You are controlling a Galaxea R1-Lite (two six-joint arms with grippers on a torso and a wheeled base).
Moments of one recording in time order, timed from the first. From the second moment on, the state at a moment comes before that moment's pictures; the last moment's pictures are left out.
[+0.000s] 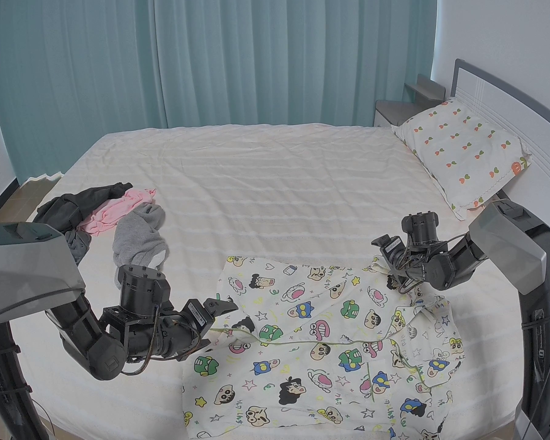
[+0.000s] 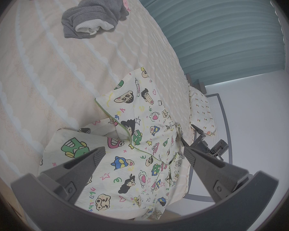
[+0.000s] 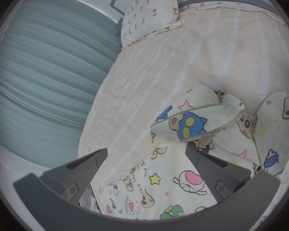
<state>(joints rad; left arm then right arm) -0.39 2.09 -0.50 -0.96 -0.25 -1.11 0.22 2.49 -1.32 -0.54 -0.06 1.12</state>
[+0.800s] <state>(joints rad) -0.40 2.09 -0.50 -0.96 -0.24 -1.11 0.15 2.58 -1.52 -0.55 -0.12 1.06</state>
